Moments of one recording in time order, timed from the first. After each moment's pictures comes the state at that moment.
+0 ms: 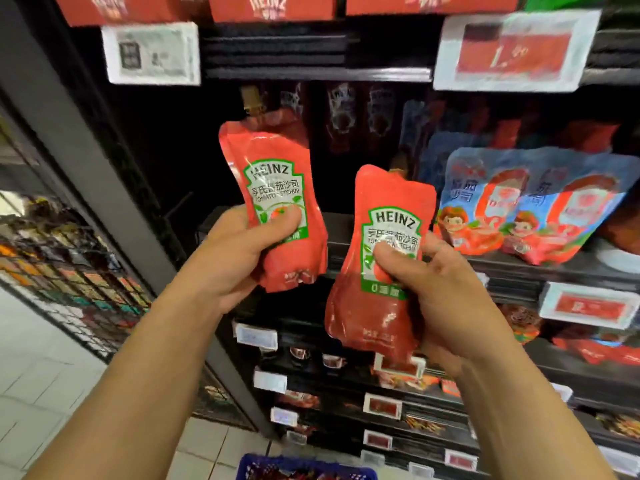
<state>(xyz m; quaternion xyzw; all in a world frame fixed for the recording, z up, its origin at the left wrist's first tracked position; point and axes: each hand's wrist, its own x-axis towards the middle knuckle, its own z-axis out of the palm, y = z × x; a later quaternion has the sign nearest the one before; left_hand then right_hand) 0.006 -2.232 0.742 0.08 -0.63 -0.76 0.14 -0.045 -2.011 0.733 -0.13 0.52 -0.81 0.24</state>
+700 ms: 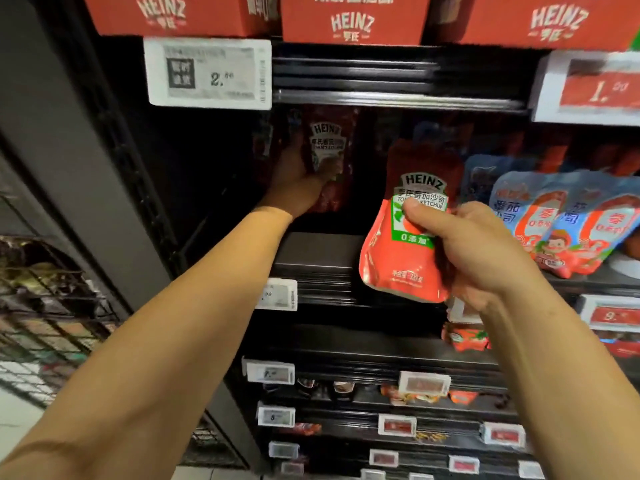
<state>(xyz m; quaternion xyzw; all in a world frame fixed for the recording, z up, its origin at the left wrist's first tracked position) -0.172 -2.308 0.745 -0.01 -0.79 -0.56 0.27 -0.089 -2.069 0.772 -0.06 0.63 -0.76 0.13</state>
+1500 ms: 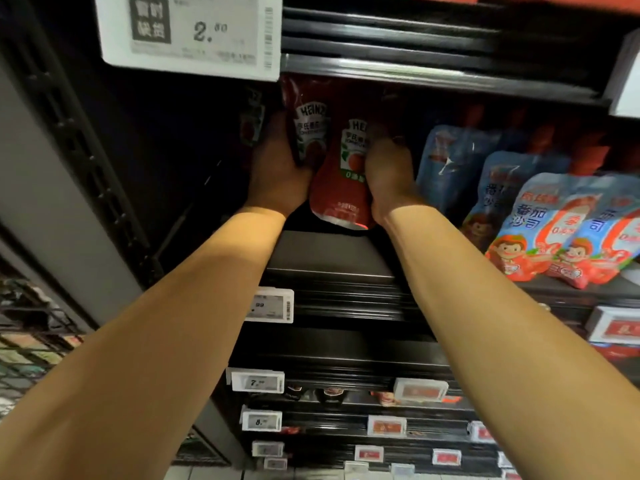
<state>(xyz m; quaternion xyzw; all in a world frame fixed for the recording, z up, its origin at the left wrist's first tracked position) -0.179 -2.321 0.733 0.03 -0.80 -0.47 0.37 -0.208 -2.181 0.766 0.00 0.63 -0.78 0.01</state>
